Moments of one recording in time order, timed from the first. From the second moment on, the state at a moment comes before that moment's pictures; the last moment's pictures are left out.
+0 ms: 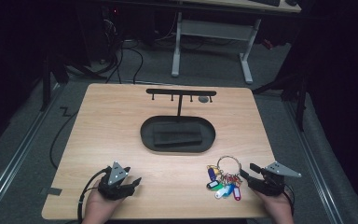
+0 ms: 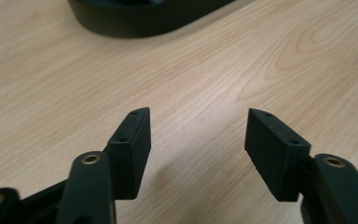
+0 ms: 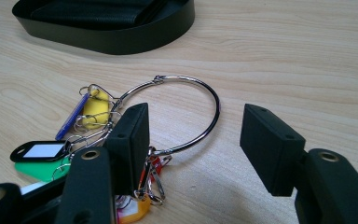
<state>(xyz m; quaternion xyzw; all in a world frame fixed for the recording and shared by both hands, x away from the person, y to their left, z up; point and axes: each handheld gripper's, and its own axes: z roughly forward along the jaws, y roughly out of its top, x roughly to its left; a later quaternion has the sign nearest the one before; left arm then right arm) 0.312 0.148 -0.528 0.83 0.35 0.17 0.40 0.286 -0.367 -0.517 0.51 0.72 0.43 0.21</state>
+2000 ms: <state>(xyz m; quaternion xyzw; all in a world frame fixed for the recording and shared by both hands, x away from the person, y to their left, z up) 0.289 0.140 -0.519 0.86 0.23 0.22 0.41 0.398 -0.315 -0.487 0.56 0.83 0.04 0.01</state>
